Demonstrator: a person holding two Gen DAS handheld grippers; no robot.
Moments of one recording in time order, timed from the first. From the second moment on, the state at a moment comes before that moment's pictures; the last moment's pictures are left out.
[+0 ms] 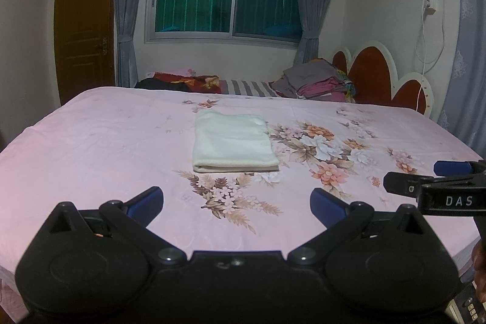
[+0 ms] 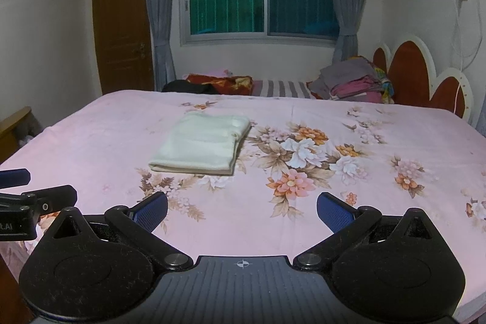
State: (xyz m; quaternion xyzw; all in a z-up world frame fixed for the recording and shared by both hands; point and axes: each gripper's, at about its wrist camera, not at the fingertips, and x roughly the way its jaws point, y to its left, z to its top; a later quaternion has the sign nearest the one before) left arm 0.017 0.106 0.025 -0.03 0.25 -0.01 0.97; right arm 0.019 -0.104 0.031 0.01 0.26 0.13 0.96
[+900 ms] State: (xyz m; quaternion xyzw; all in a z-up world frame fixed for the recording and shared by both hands) left arm 0.021 0.114 0.029 -0.02 0.25 -0.02 0.97; right arm 0.022 -0.110 0.032 0.02 0.26 0.13 0.96
